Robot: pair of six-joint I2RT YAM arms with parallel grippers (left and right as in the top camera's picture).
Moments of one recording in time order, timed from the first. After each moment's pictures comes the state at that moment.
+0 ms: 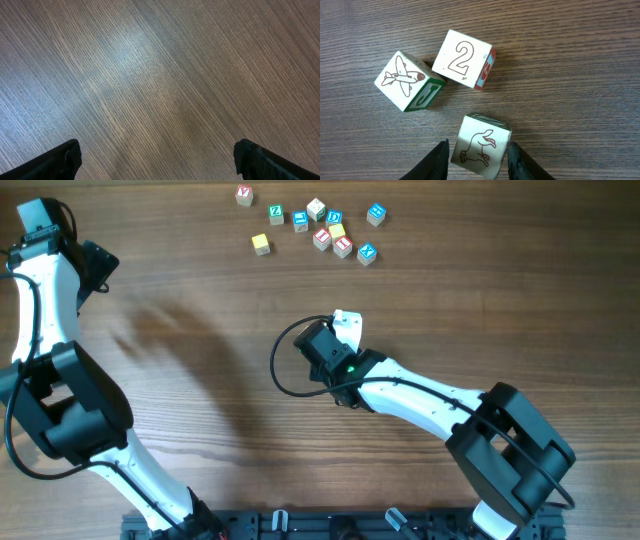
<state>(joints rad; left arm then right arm) 0.39 2.07 1.76 -0.84 -0.21 -0.58 0.81 1.84 1.06 -0.32 0.30 0.84</state>
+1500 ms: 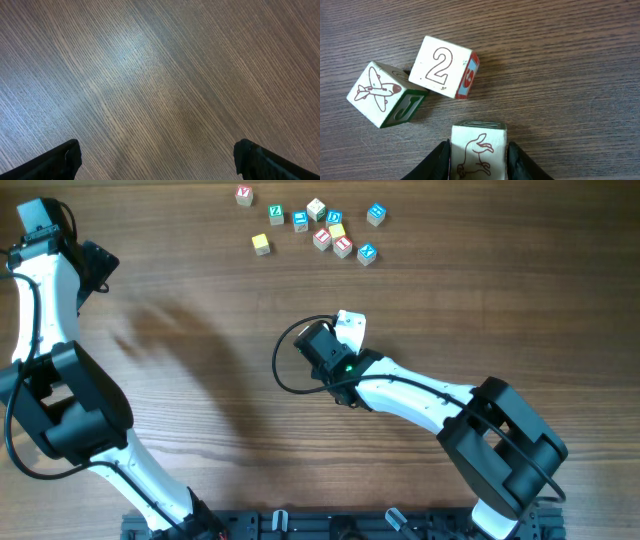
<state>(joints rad) 0.39 2.07 1.76 -0.84 -0.21 -0.58 0.80 1.87 1.05 -0.30 0.34 0.89</state>
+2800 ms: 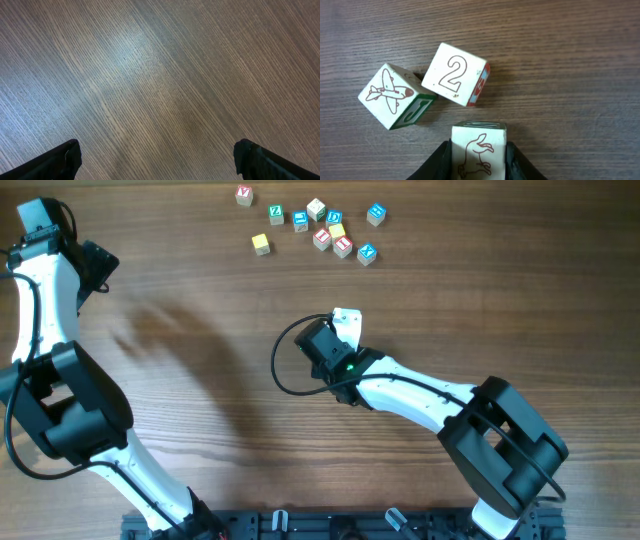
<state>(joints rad) 0.39 2.07 1.76 -0.84 -0.21 -0.58 0.80 1.88 1.05 -0.28 0.33 0.81</state>
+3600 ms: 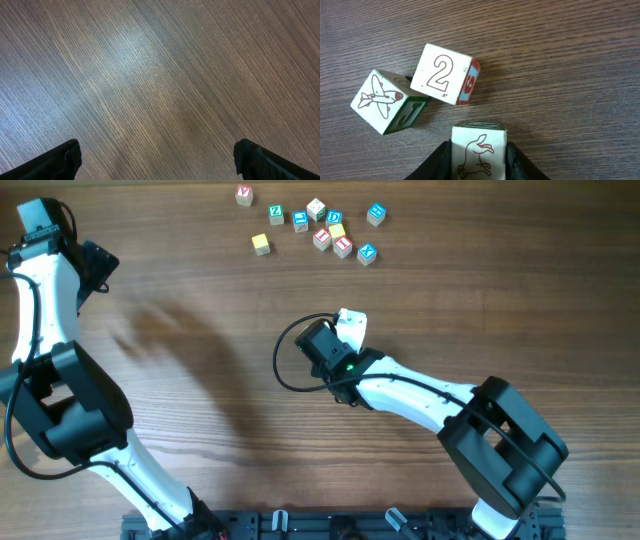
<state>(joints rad) 0.39 2.07 1.76 -0.84 -0.21 -0.58 0.80 1.88 1.05 -0.29 0.34 0.90</state>
